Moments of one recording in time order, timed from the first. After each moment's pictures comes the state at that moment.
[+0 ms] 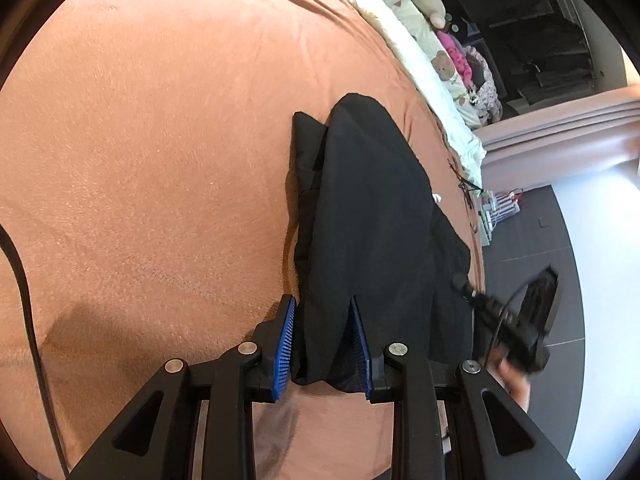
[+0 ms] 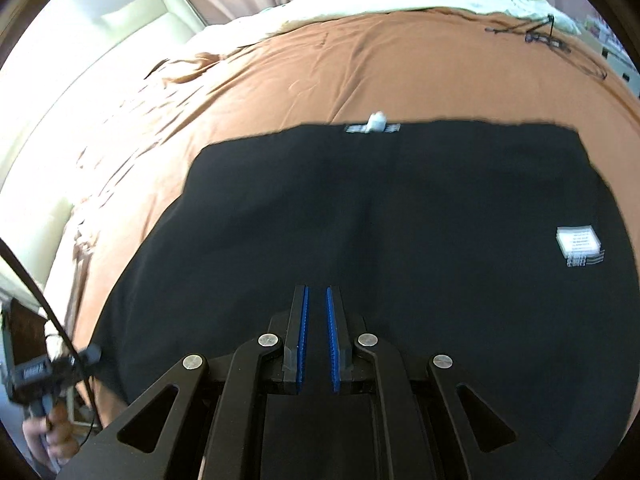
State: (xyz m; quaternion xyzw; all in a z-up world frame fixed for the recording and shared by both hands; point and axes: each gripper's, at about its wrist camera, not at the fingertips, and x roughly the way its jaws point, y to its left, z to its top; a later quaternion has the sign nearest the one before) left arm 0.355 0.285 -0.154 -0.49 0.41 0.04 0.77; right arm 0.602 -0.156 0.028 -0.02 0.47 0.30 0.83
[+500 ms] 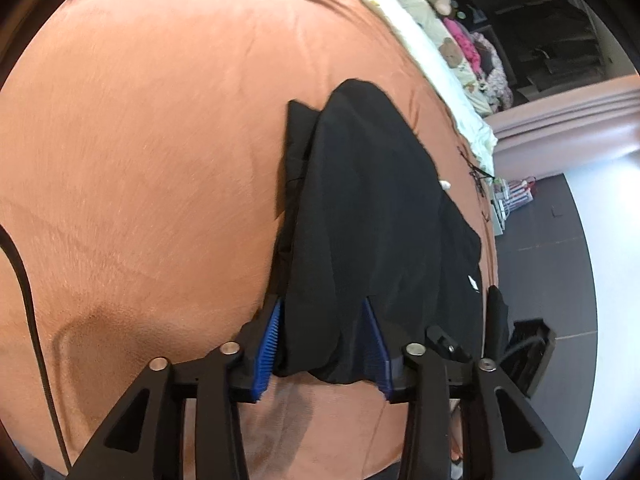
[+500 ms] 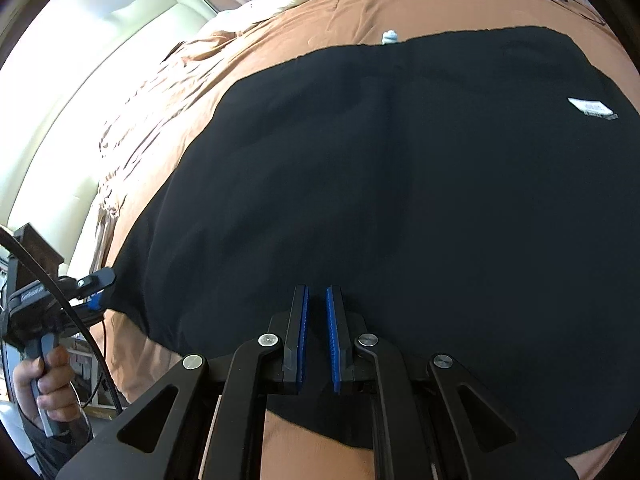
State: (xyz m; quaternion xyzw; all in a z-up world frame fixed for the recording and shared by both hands) left arm 0.369 0.276 -0.160 -0.48 0.44 0.05 0.76; right arm 0.565 -0.178 -0.007 0.01 0.50 0.32 0.80
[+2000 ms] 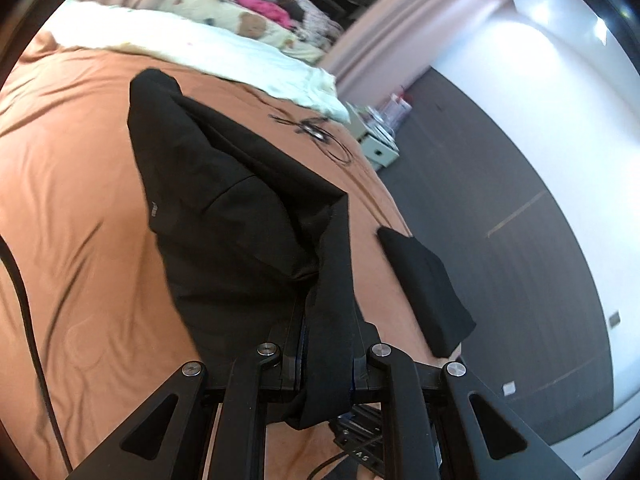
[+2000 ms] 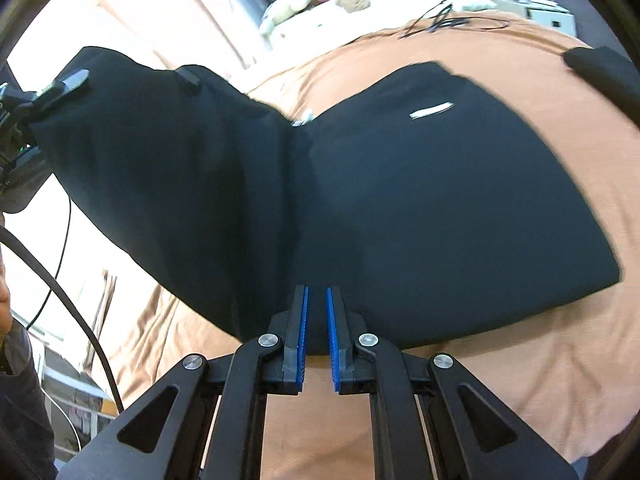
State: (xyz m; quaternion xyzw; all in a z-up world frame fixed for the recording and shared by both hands) left arm 0.496 0.092 0.016 -0.28 0.40 -0.18 0.86; right arm 0.498 -0.314 0.005 0.12 0.38 0.24 0.88
